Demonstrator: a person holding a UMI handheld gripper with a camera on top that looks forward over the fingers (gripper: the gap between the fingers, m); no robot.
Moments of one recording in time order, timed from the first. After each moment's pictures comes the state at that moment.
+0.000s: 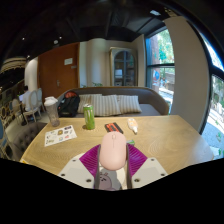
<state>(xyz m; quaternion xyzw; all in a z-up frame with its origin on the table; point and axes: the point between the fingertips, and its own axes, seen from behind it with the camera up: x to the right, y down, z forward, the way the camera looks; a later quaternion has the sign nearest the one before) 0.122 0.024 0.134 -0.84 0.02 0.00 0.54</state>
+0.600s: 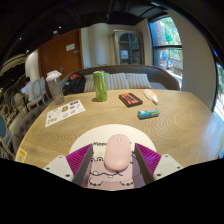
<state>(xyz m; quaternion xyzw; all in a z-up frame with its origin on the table) 0.050 0.029 0.004 -0.88 0.01 0.05 0.47</state>
